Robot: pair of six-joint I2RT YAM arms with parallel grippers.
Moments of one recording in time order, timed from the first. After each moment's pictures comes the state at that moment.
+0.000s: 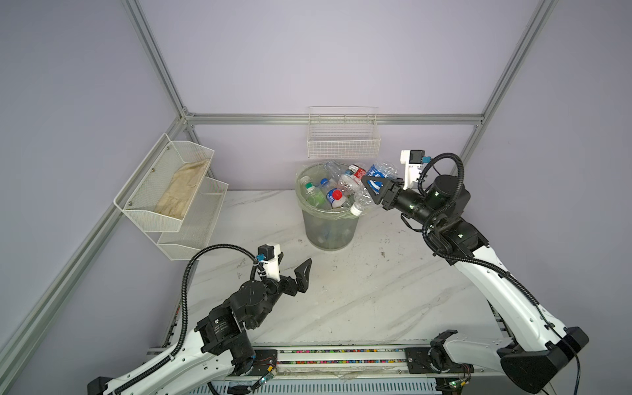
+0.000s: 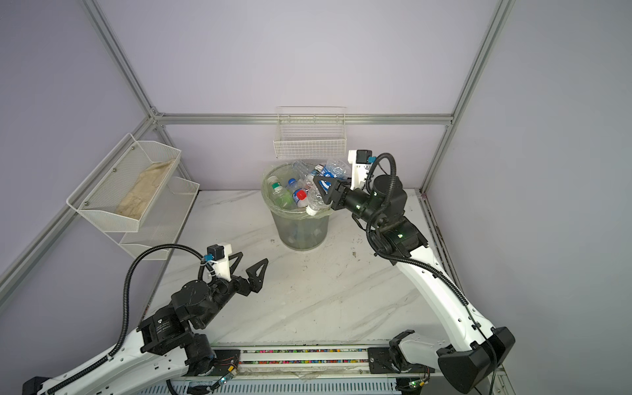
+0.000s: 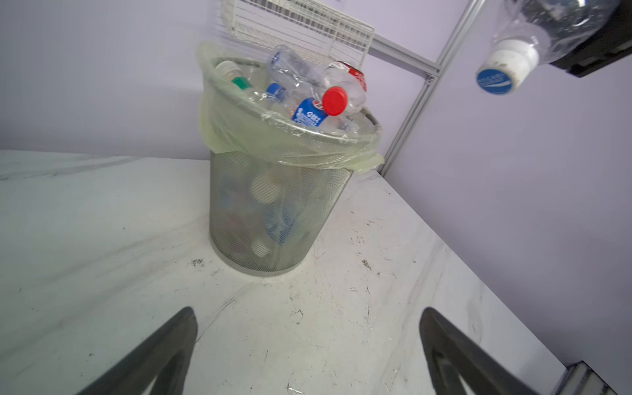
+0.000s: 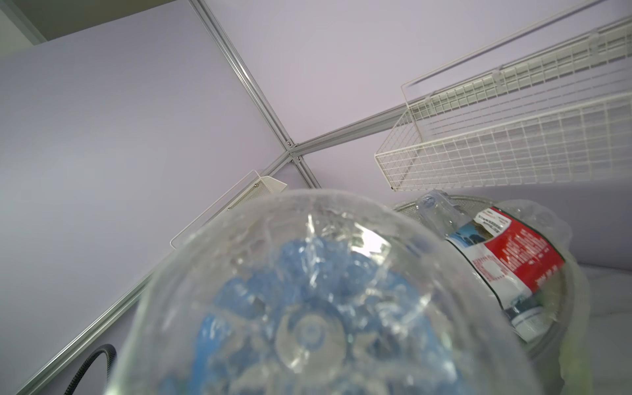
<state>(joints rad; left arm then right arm) -0.90 0.54 0.59 -0.24 -0.46 -0.44 0.54 1.27 1.45 -0.13 -0.31 0.53</state>
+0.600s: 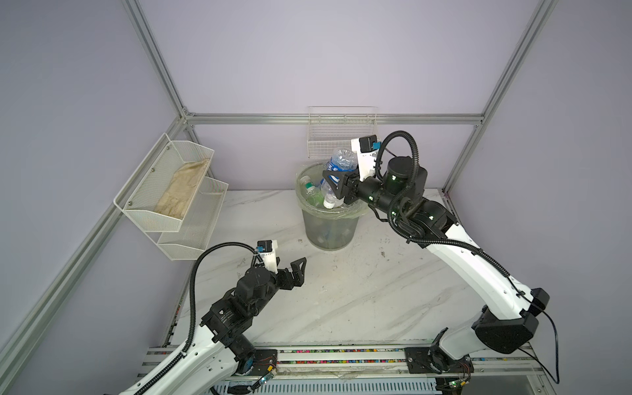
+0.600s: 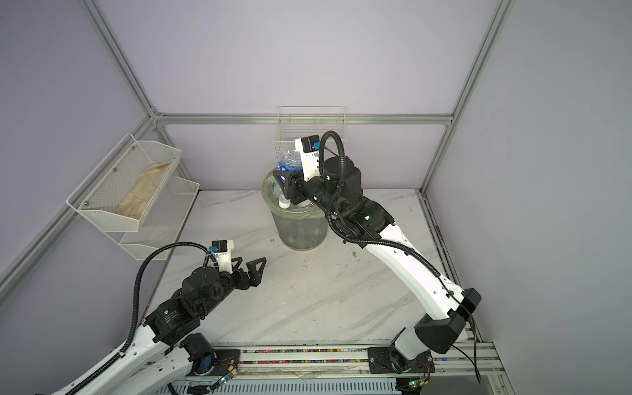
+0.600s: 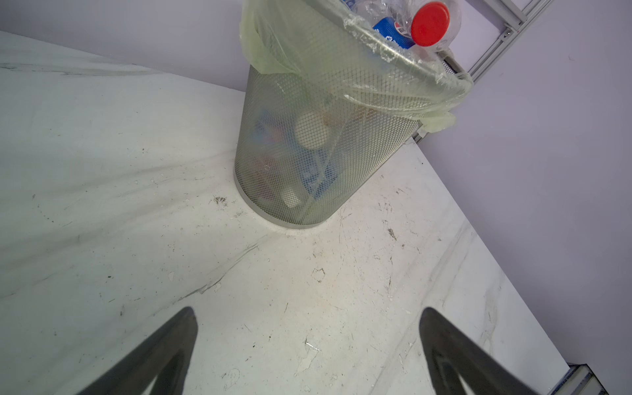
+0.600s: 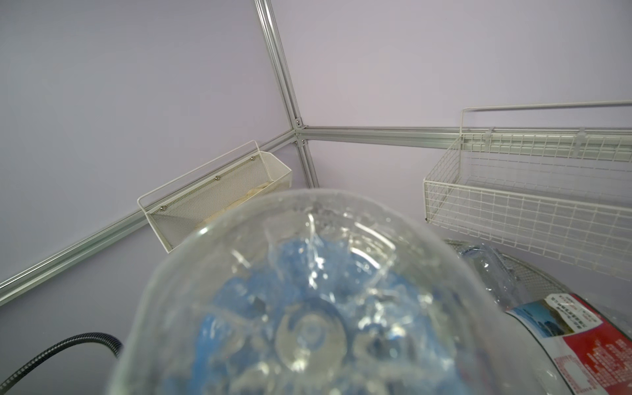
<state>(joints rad) -0.69 0.59 0.59 -0.34 -0.25 -0.55 0.79 1.54 1.87 -0.35 -0.05 0.24</state>
